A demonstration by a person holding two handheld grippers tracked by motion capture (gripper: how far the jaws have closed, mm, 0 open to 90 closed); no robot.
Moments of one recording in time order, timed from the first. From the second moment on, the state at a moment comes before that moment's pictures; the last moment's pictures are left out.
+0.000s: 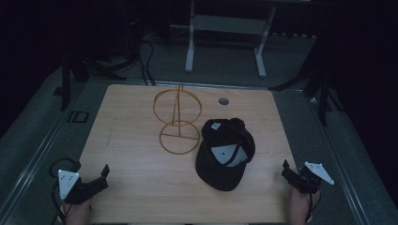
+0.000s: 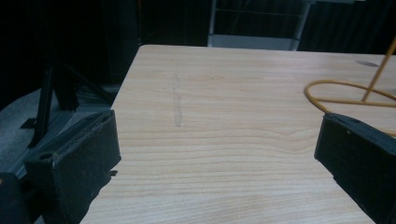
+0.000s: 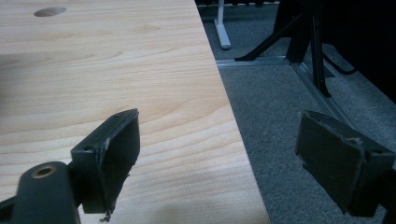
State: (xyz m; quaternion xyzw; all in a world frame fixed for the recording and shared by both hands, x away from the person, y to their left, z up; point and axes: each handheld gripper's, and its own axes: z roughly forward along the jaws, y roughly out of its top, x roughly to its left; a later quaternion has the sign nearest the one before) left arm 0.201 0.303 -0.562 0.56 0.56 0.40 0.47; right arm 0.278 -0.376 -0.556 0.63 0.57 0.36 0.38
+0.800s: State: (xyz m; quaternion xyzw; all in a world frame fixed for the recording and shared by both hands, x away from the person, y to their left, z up) left arm 0.197 0.301 -0.556 0.55 0.60 0.36 0.46; right arm 0.268 -0.345 -0.482 0.55 0.62 0.43 0.36
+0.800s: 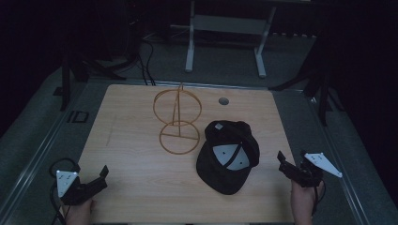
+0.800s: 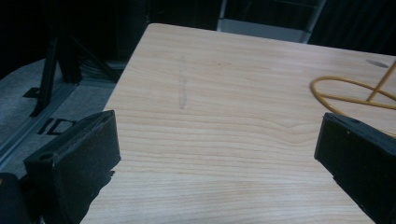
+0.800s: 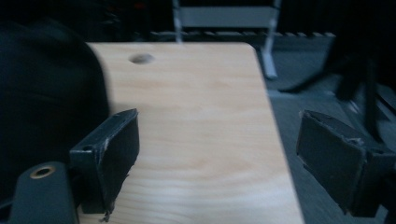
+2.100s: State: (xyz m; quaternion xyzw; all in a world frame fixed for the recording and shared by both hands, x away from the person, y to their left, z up) left arm 0.200 0.278 -0.553 0.62 0.56 0.34 0.43; right arm 0.335 -0.239 -0.493 0.53 0.72 0.35 0.27
